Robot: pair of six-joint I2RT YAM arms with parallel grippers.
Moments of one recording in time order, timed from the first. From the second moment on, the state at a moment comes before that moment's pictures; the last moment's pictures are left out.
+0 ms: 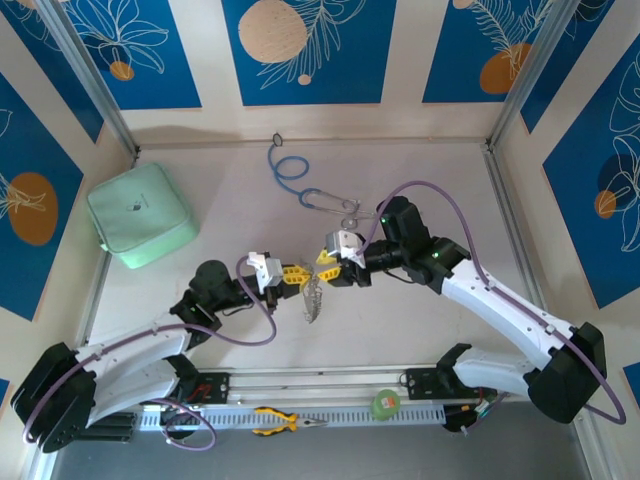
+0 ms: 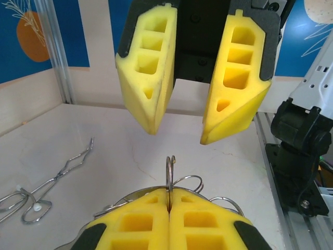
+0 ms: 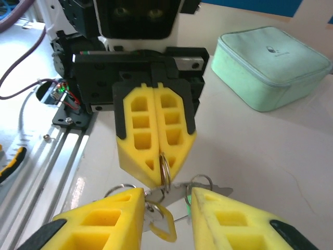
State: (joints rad) left arm -0.73 0.98 0.33 0.64 0.58 0.03; right arm 0.68 1.14 0.95 -0.41 -0.81 -0.62
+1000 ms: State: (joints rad) left arm -0.73 1.02 0.36 0.59 0.61 0.09; right arm 0.70 1.22 1.00 -0.52 -0.75 -0.68
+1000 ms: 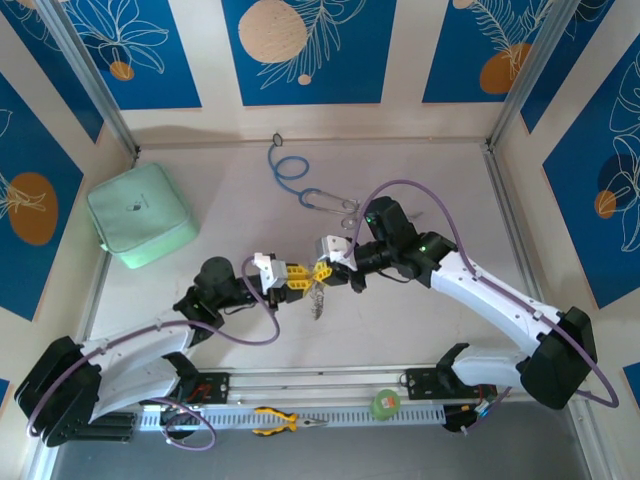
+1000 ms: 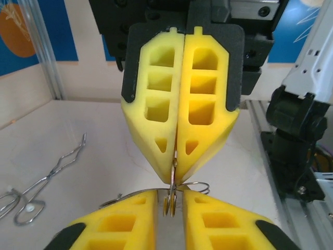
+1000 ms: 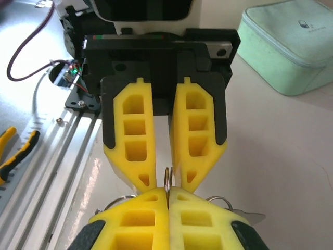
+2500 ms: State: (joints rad) left arm -0.75 1.08 0.47 0.49 0.54 0.18; right arm 0.59 1.28 1.11 -0.61 -0.80 -0.73
